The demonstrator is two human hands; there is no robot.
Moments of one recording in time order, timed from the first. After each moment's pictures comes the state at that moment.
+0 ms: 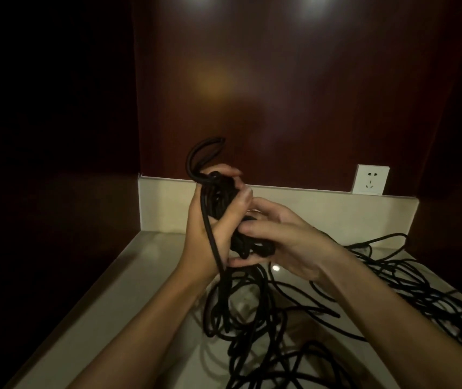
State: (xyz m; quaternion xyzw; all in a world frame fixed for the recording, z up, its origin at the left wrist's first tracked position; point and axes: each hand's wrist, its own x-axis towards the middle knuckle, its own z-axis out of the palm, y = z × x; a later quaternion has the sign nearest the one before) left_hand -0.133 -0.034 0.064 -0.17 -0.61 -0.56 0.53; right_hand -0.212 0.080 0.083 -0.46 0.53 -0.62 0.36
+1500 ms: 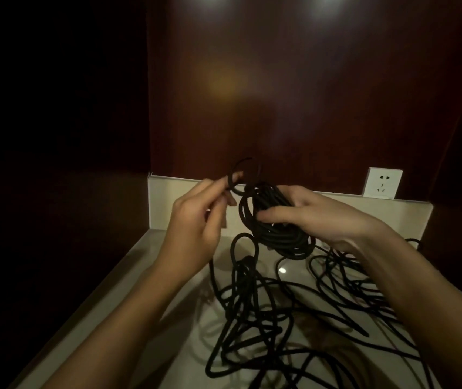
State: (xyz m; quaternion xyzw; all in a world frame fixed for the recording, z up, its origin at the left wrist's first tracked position) left_hand -0.112 -0.071 0.062 -0.07 -0.78 -0.27 0.55; right_hand -0.219 0.094 0.130 -0.53 0.72 -0.41 0.18
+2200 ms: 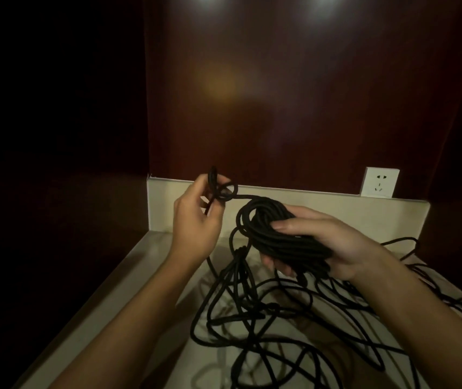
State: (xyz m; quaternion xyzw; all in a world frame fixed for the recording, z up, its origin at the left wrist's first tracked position) left_hand -0.139 -0.081 0.057 0.02 -0.74 -0.37 0.57; right_hand -0.210 0.115 0.105 -0.46 0.54 -0.58 0.40
